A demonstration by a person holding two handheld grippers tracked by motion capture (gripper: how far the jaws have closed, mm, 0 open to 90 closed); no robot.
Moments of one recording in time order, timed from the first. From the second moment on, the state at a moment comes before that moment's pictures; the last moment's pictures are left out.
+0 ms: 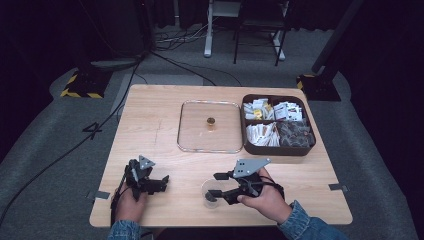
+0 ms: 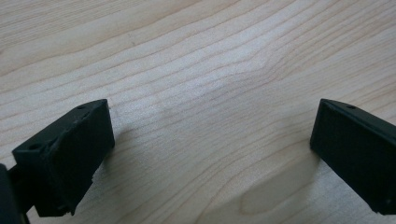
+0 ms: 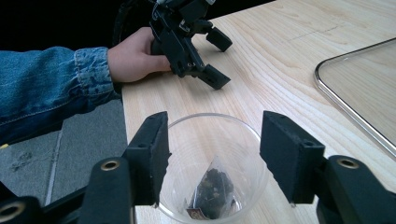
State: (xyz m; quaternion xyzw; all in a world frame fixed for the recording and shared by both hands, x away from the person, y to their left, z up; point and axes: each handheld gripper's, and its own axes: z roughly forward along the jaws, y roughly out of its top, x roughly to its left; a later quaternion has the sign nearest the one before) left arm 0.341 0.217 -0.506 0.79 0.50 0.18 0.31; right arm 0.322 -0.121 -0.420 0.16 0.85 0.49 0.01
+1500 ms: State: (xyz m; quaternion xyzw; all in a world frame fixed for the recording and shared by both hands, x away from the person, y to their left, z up) left arm 0.345 0.217 -0.506 0.79 0.50 0.18 0.31; right arm 0.345 -0.274 -0.408 0.29 0.84 0.45 0.09
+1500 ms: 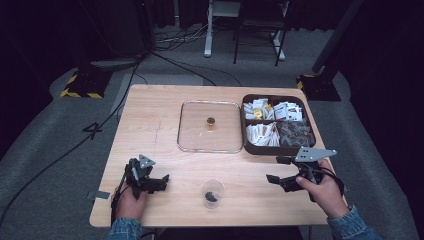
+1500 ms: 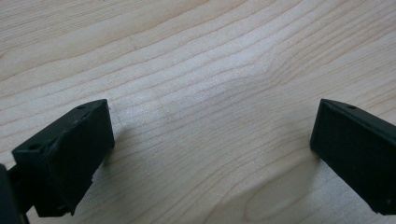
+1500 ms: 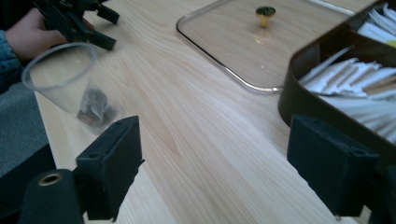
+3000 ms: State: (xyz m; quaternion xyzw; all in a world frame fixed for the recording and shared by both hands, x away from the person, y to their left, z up) left arm 0.345 0.217 -0.506 0.79 0.50 0.18 0.31; right arm 0.355 -0.325 -0.495 0.37 0.84 0.36 0.13
